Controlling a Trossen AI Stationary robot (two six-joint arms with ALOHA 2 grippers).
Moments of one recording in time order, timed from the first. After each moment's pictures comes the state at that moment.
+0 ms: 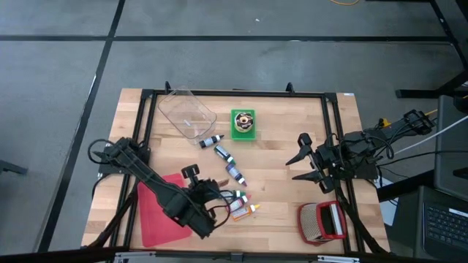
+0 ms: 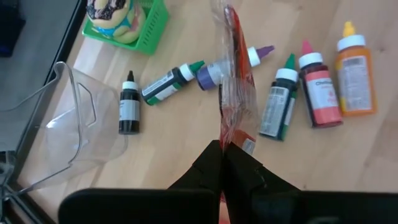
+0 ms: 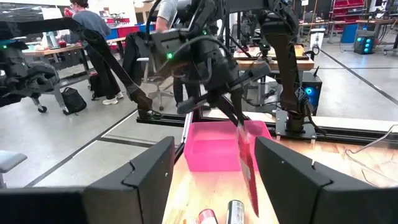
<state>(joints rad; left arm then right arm) -0.64 1.95 1.95 -1.57 -0.64 -0.99 0.44 0.76 0.68 0.04 0.06 0.09</state>
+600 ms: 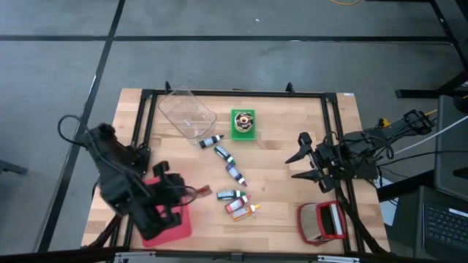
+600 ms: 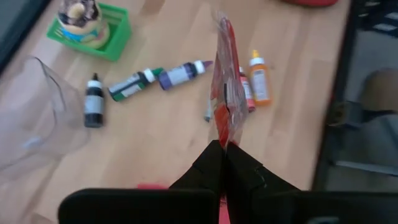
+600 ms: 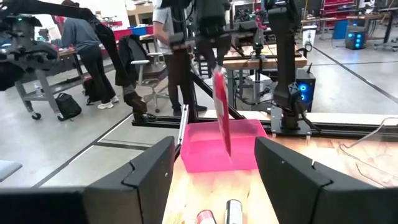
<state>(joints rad) -0.83 1.67 1.95 -1.57 -0.60 -1.10 0.44 0.76 0.68 0.04 0.09 0.13</state>
